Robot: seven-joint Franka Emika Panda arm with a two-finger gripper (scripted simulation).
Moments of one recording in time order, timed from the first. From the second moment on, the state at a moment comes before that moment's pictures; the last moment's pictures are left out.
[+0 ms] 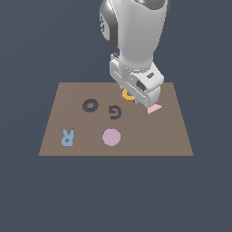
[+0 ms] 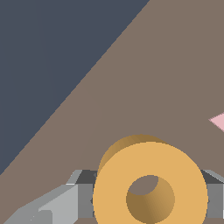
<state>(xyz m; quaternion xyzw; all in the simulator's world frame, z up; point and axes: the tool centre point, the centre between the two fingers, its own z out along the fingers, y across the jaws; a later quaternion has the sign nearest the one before) -0.072 0.052 0.036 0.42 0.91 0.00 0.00</state>
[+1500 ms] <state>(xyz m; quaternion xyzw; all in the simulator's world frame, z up) -0.071 -0.062 0.039 -0.05 1.00 0.00 0.00</state>
